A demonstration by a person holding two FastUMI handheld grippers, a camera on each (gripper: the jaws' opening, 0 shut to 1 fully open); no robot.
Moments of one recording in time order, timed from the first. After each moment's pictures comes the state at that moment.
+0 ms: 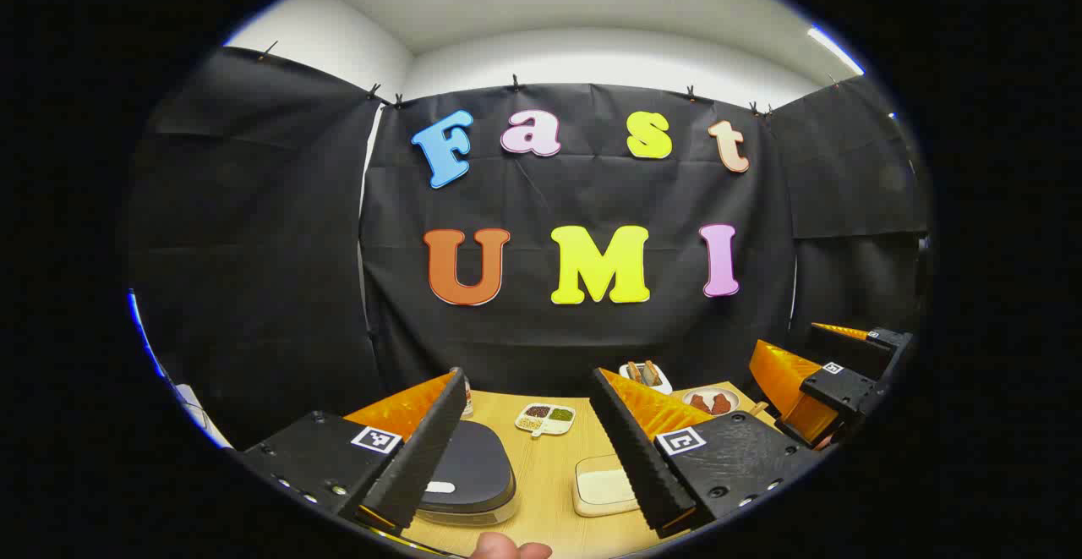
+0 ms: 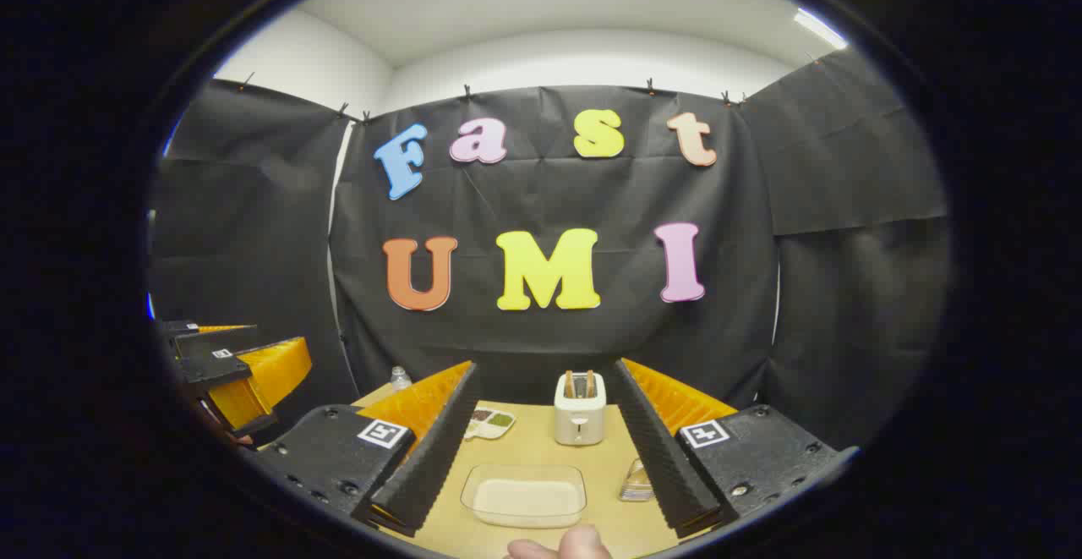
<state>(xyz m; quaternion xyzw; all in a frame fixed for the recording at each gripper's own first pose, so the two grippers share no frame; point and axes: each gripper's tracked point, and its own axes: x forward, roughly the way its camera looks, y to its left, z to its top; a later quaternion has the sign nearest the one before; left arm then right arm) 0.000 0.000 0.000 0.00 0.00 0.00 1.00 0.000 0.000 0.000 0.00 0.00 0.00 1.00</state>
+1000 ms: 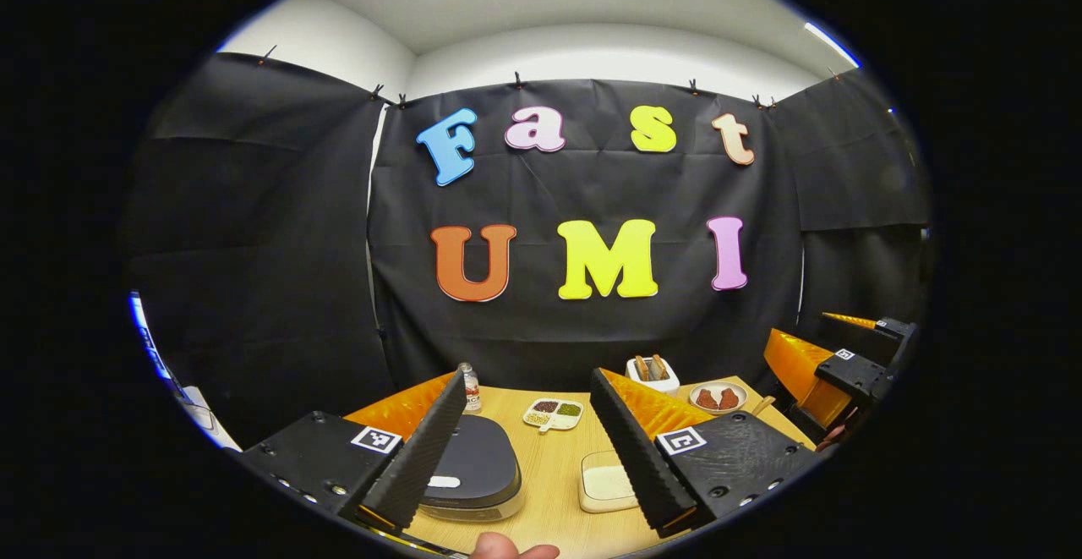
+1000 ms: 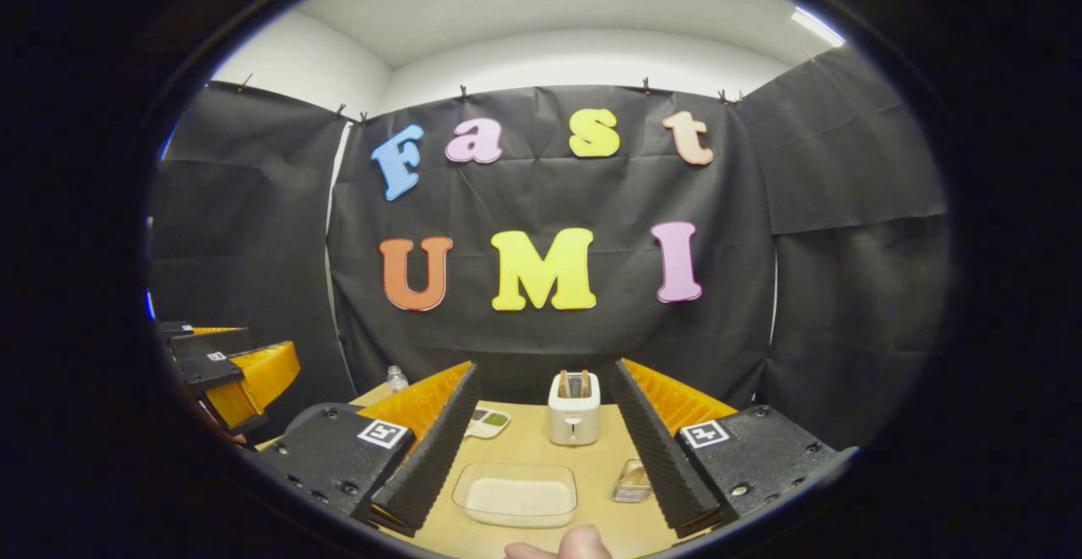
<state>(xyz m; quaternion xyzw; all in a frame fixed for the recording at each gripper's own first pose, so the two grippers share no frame) -0.005 -0.003 -0.006 0.01 0.01 0.02 1.00 0.003 -0.015 -0.004 0.00 0.00 0.00 1.00</state>
